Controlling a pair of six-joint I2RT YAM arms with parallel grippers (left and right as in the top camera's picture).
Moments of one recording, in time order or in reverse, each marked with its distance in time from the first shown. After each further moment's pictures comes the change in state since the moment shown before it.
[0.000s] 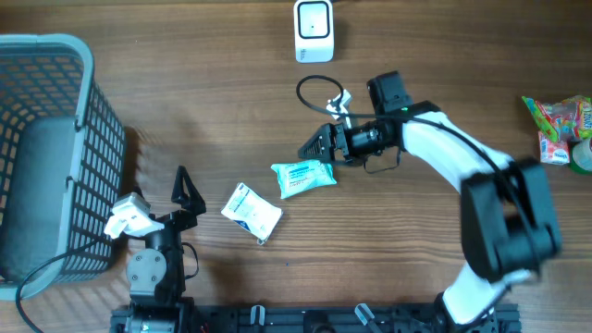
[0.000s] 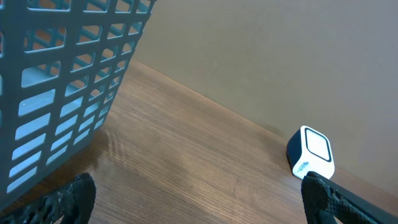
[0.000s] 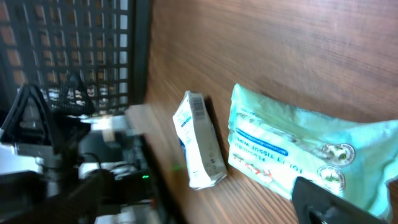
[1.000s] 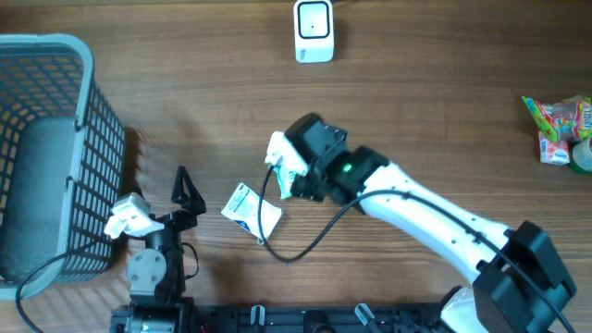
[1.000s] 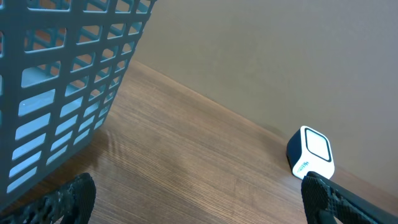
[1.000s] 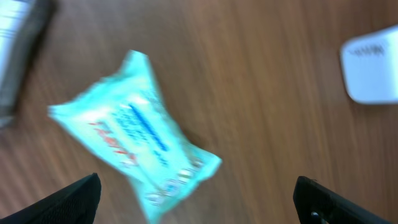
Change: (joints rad) left arm 0.000 0.000 0.000 0.000 0.000 0.000; right arm 0.485 -0.198 -0.036 0.003 1.172 -0.770
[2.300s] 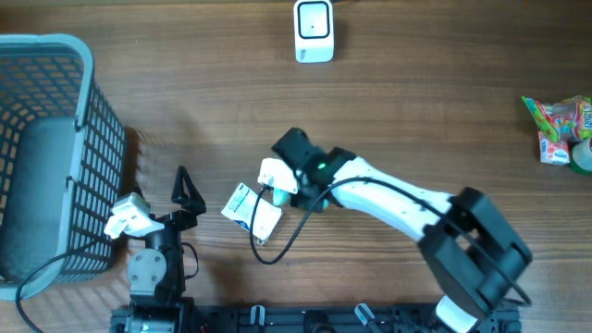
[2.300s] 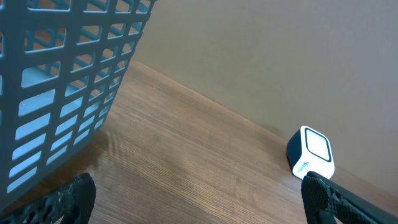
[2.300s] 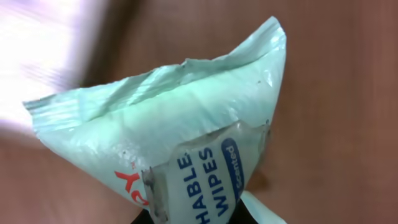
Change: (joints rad) left arm 0.000 0.000 0.000 0.000 0.000 0.000; right arm -0.013 0.185 0.014 -0.059 -0.280 0.034
